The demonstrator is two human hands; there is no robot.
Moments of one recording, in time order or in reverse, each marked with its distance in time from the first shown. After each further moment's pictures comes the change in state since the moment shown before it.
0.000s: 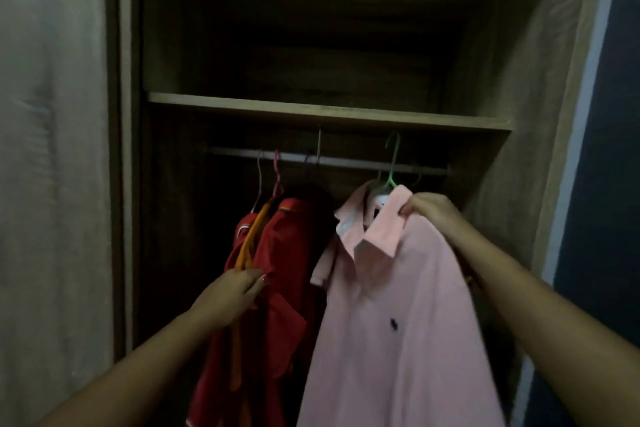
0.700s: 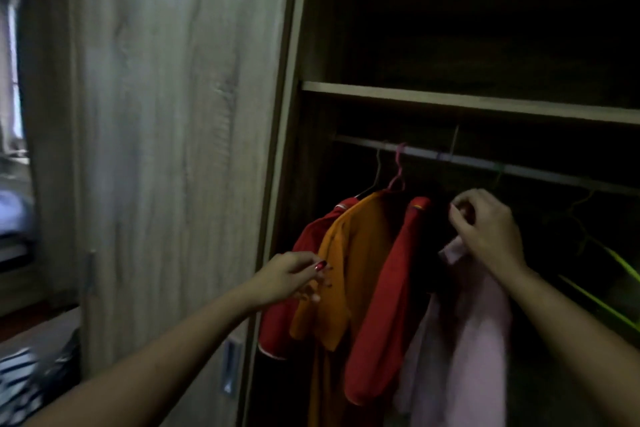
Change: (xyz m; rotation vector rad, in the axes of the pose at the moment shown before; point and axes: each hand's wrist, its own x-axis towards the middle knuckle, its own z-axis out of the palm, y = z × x) left_hand -0.088 -0.036 -0.065 -0.554 0.036 -0.183; right_hand 0.023 -0.003 0.138 -0.340 0.186 -0.660
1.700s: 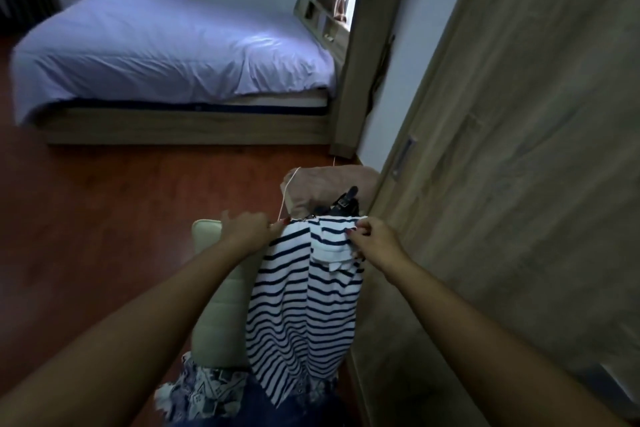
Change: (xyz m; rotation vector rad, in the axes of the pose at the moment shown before) left_hand -0.382 -0.289 -0.298 0.804 0.500 -1.324; right_hand -0.246 -0.523 0.420 0.738 -1.372 0.144
